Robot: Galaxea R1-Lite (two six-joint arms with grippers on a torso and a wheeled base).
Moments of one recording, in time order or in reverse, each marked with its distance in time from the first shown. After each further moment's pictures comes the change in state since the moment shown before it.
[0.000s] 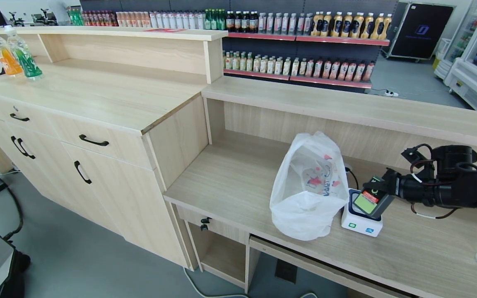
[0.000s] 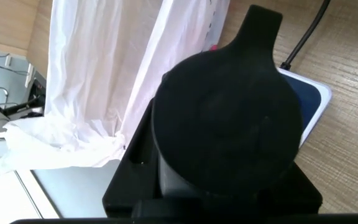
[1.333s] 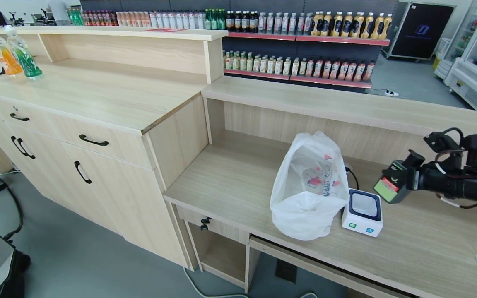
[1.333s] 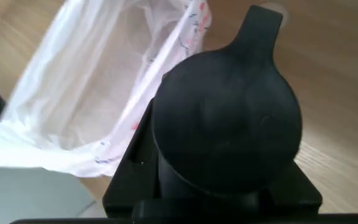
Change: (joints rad) left arm -0.001 0.000 0.000 0.000 0.000 0.000; right arm -0.043 -0.190 0.162 -0.202 -0.139 -0.270
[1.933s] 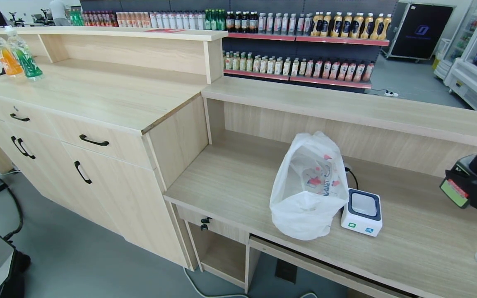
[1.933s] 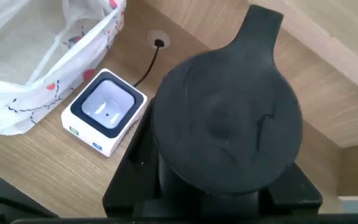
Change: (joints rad) left arm 0.000 0.000 0.000 0.000 0.000 0.000; right arm -0.077 -0.443 0.324 -0.104 -0.204 -0.350
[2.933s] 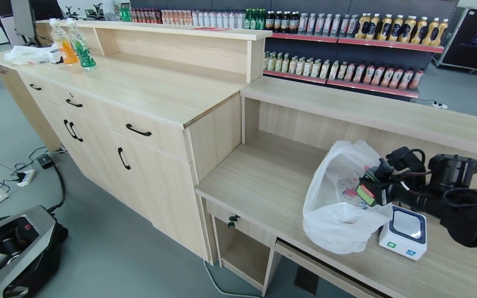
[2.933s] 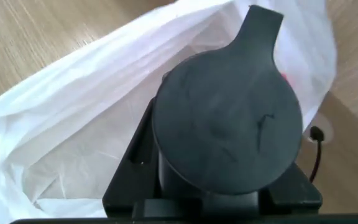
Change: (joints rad) left arm 0.001 0.000 0.000 0.000 0.000 0.000; right arm 0.275 0.582 -0.131 -0.390 0.005 0.154
